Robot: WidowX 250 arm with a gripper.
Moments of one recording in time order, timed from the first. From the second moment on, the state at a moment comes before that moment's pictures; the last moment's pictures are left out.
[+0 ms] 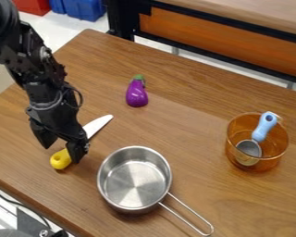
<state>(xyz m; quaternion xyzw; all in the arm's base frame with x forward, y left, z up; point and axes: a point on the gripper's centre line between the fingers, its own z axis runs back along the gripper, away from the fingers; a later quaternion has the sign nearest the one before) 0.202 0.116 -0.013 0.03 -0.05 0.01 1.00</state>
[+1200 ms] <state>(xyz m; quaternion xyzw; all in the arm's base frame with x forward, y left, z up) 0.217 0.114 -0.033 0.03 0.02 0.00 1.00</state>
